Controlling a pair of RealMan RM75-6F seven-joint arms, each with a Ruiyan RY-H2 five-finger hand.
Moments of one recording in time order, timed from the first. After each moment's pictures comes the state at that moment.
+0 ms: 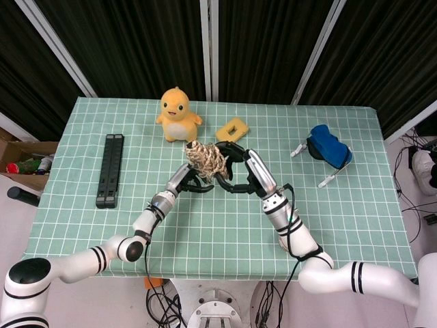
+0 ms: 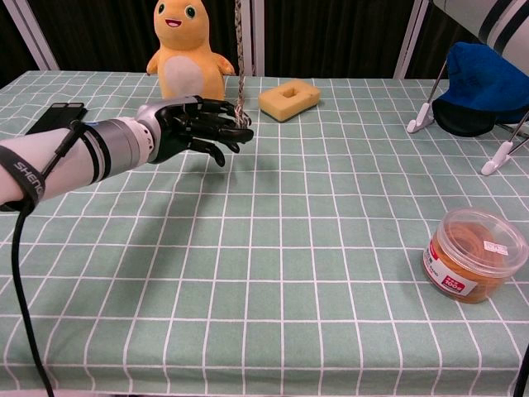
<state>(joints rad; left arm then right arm) -0.81 -1.81 -0.40 -1.17 1.14 0.62 -0.79 0.78 -1.56 0.40 -1.72 -1.38 1.16 0.69</state>
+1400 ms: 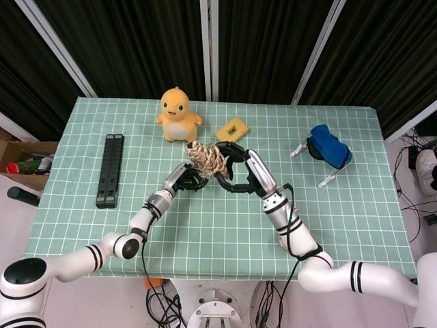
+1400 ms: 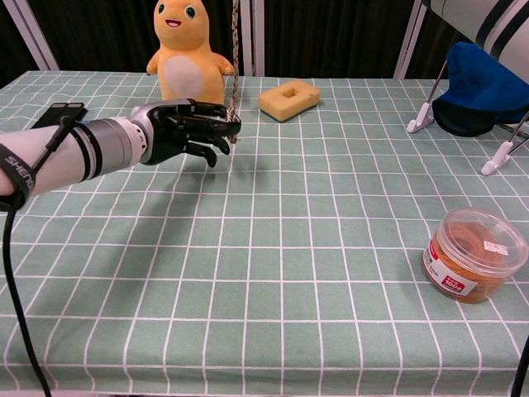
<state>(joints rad) -0.80 -1.79 -0.41 -1.15 1.18 0.56 -0.93 0.78 -1.57 0.39 -1.71 -1.38 1.16 0.70</state>
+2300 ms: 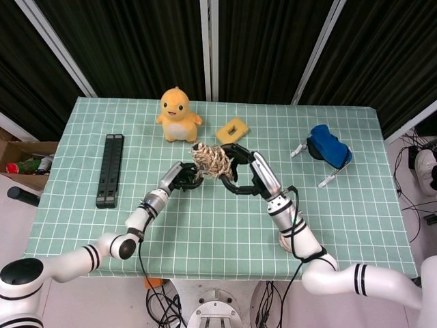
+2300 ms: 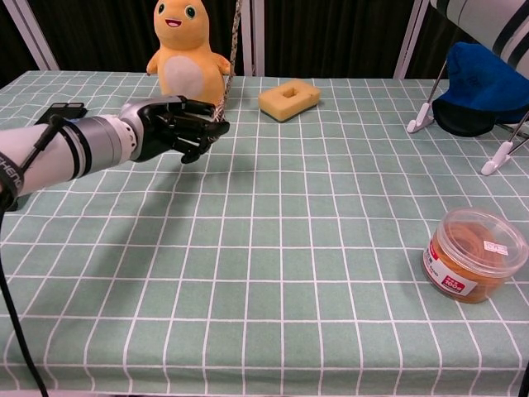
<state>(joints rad) -0.79 -1.76 -0.39 -1.16 1.17 0.59 -0.86 0.75 -1.55 0.37 -1.71 -1.40 1.18 0.72</state>
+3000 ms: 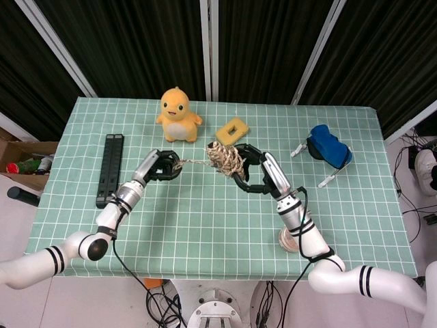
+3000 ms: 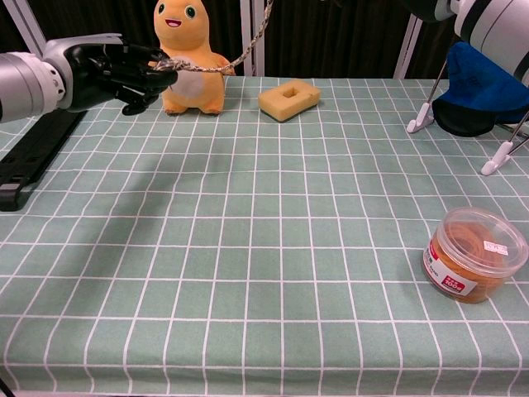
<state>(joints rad) -0.70 -1.49 -0.40 -1.42 1.15 0.67 -0.76 0.71 -1.54 0.34 -1.66 -1.40 1.19 0.77</state>
